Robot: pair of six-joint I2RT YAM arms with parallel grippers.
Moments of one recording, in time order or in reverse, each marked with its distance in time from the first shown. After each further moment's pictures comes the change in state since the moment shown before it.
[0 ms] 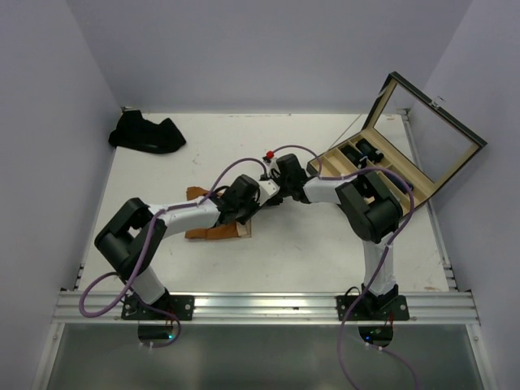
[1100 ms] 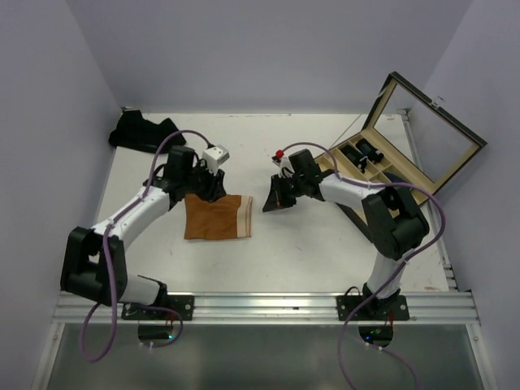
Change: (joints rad) left arm 0.407 -0.315 0.006 -0.116 0.549 -0.008; right arm -0.047 -0.216 -0.059 -0.280 -0.078 -0.075
